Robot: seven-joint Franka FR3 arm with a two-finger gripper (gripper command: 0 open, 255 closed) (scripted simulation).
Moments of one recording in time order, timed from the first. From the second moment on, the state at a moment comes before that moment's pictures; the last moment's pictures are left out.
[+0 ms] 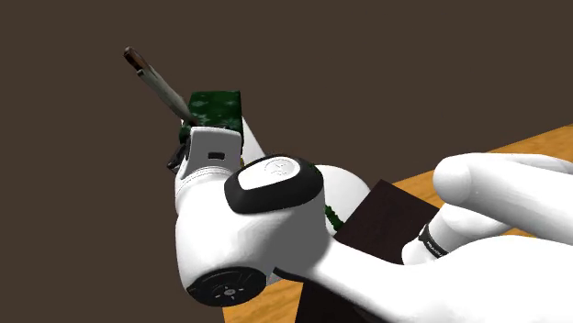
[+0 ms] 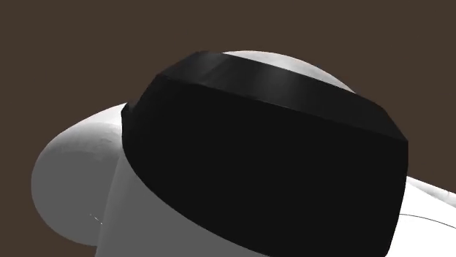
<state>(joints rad) -0.83 -1.22 1.51 -2.25 -0.40 2.60 1.26</state>
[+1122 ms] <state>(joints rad) -0.79 -1.13 1.36 -2.19 -0.43 2.55 1.11</state>
